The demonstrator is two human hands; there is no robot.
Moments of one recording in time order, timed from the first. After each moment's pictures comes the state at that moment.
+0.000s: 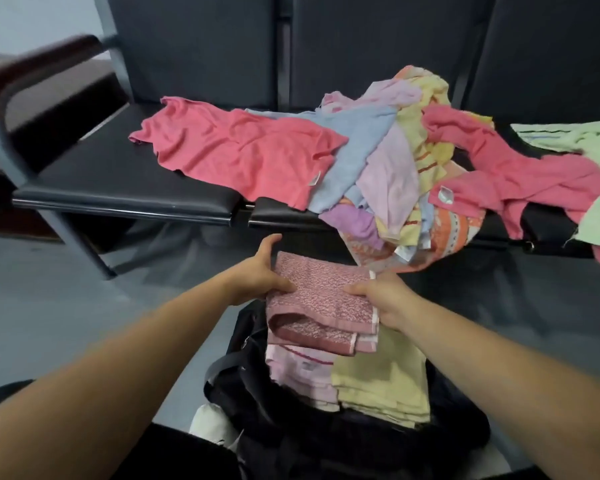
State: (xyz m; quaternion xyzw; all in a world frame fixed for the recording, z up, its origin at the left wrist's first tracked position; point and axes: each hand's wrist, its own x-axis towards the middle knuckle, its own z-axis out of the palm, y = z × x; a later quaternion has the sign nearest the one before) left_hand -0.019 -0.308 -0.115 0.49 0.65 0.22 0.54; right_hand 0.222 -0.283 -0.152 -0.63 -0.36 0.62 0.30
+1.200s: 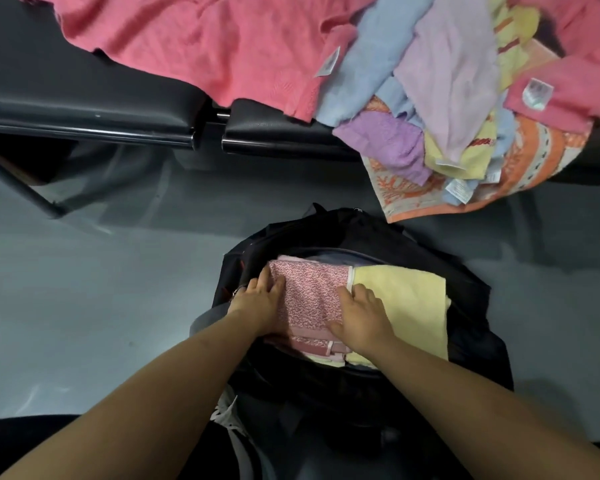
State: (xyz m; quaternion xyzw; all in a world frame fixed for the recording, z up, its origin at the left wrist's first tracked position) left_hand -0.011 -0.333 -0.320 0.69 0.63 -0.26 0.27; right_hand 0.207 -0.334 -0.326 -0.58 -0.77 0.23 -0.14
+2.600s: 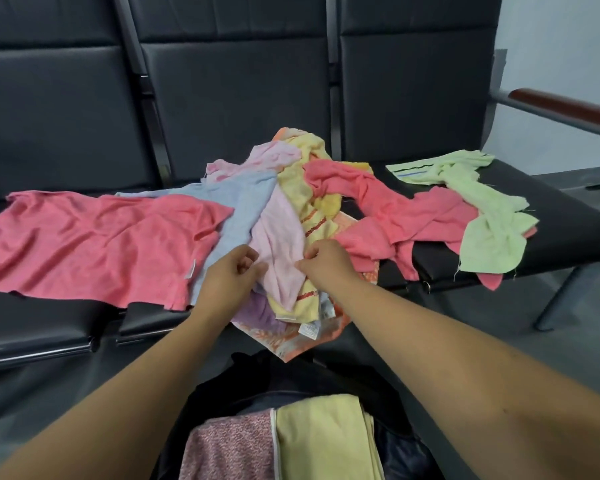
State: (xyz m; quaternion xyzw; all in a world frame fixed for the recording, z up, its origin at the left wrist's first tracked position) left_hand 0.112 -0.165 -0.078 0.65 0.60 0.38 0.27; right_hand 0.295 -0.152 -0.070 -0.67 -0.59 0.30 0.34
